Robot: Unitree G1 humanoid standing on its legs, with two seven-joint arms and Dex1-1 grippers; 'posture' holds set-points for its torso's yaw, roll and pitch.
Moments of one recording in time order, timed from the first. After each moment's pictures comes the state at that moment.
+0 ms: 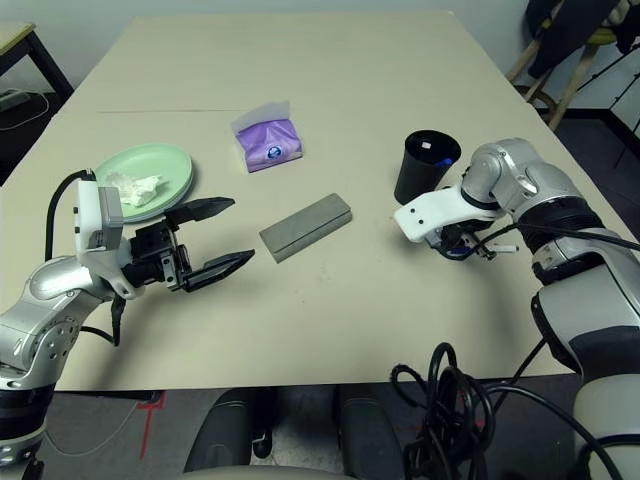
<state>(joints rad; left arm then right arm) -0.19 0.63 0.06 -0.39 -0.59 0.31 -0.90 -1.06 -0.77 0.57 0.89 -0.52 -0.40 1.57</state>
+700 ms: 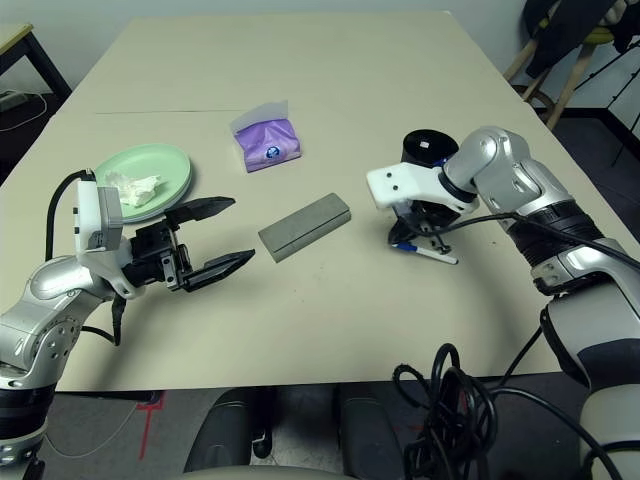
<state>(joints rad) -0.19 0.63 0.06 -0.39 -0.59 0.29 -0.91 -1.01 -0.73 0.48 0.42 0.01 0.21 1.61</state>
